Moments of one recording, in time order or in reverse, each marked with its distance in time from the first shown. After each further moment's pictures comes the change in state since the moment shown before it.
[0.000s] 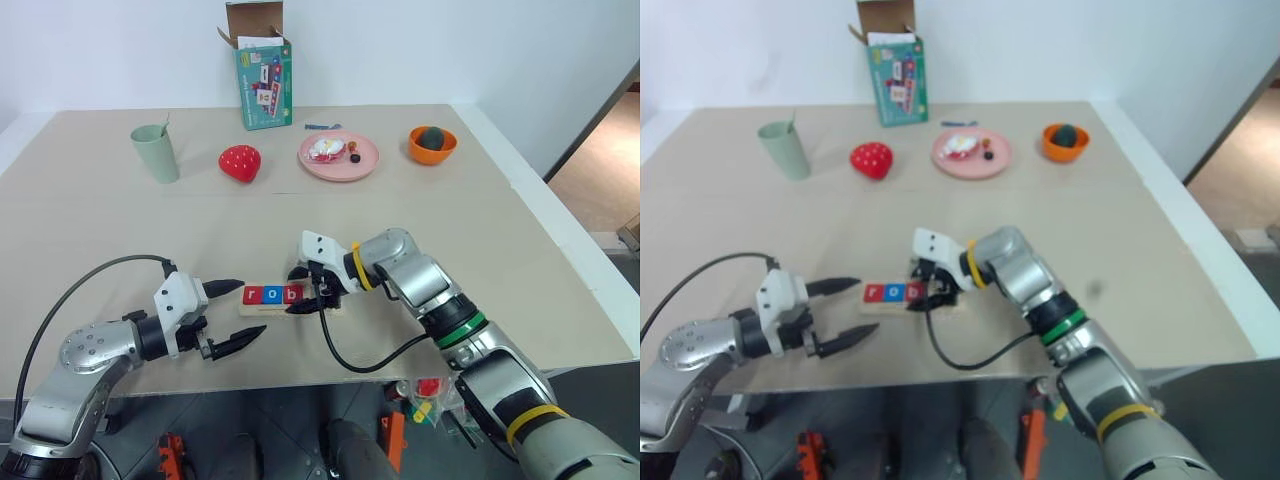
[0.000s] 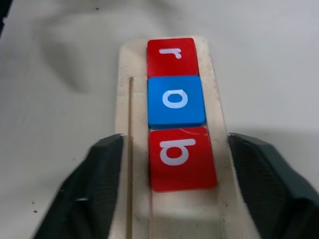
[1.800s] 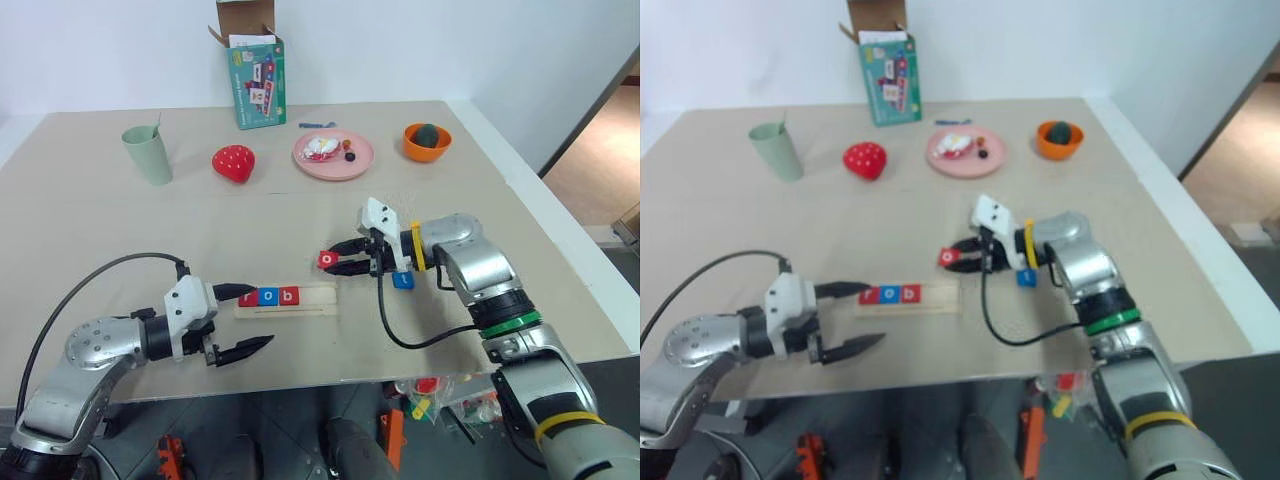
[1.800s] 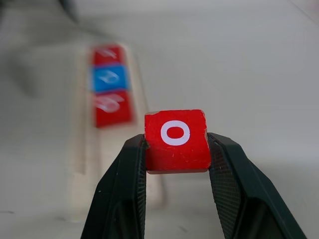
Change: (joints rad) left arm -0.015 0.036 -0.040 -0.011 -0.002 -0.005 -0.040; right arm 0.058 -0.185 -0.194 -0.084 0.151 -0.073 0.100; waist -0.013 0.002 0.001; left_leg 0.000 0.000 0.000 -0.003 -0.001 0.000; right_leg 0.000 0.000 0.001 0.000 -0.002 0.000
